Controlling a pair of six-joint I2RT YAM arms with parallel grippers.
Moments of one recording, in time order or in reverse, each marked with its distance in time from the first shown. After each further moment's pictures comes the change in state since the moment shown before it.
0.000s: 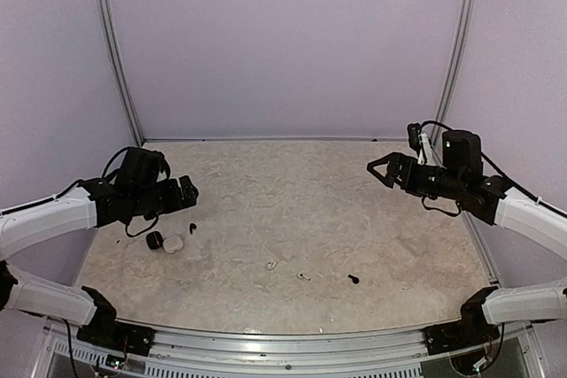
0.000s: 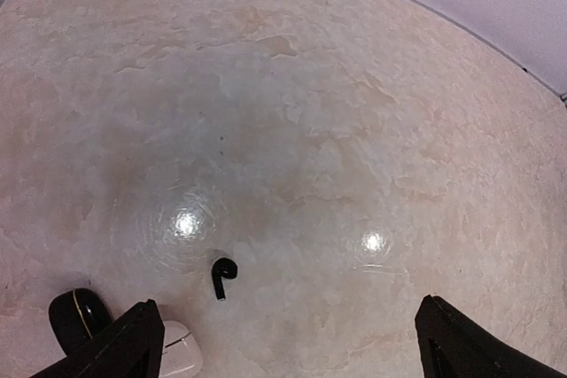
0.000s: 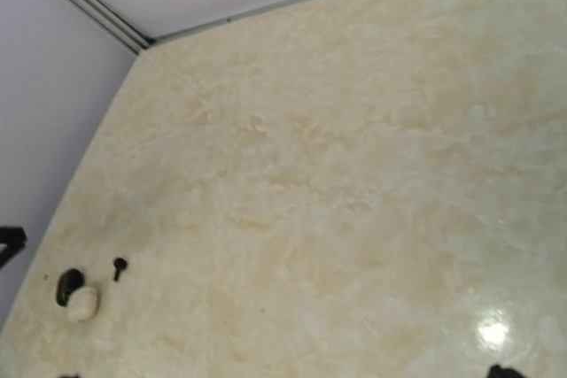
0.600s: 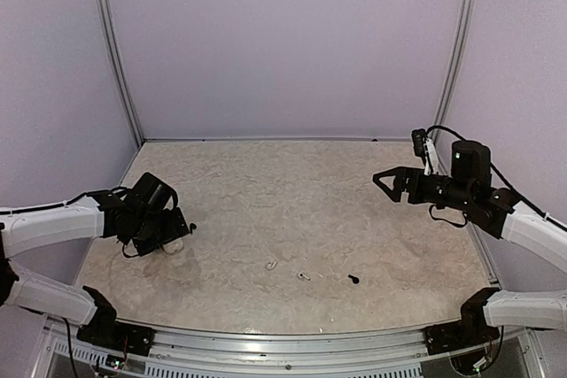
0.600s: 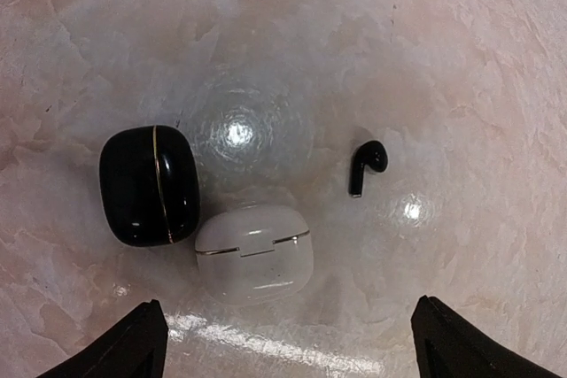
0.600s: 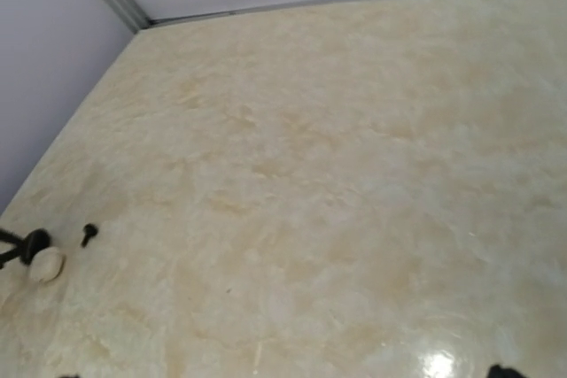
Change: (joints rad) left arm -0.014 0.019 -0.093 -0.249 -0.062 -0.323; right arm -0.010 -0.108 -0.095 0.000 0.000 -0.163
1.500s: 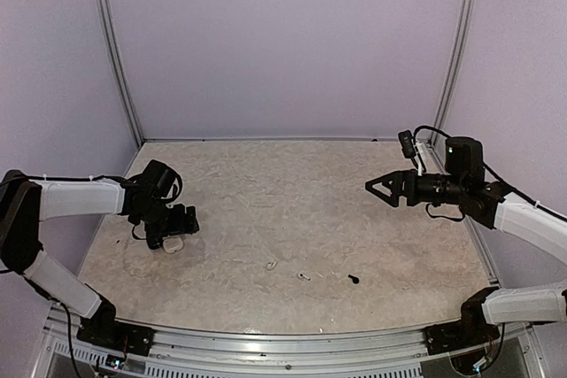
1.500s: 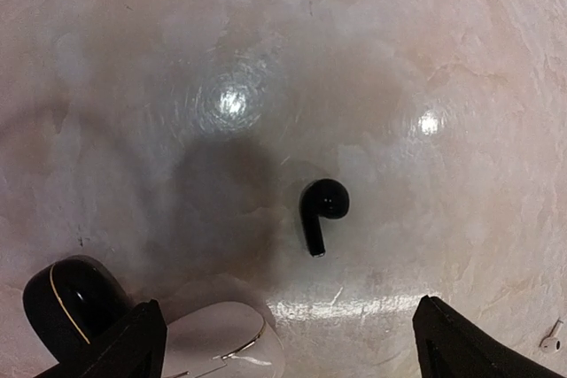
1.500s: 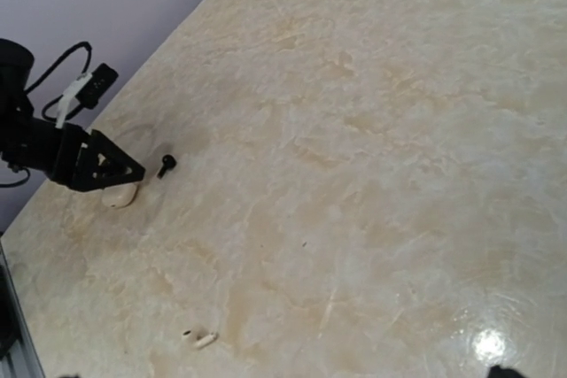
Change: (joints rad) left arm 0.159 0.269 0.114 0.115 0.252 0.459; right arm -0.048 0.096 0.032 0.019 -0.291 -0.100
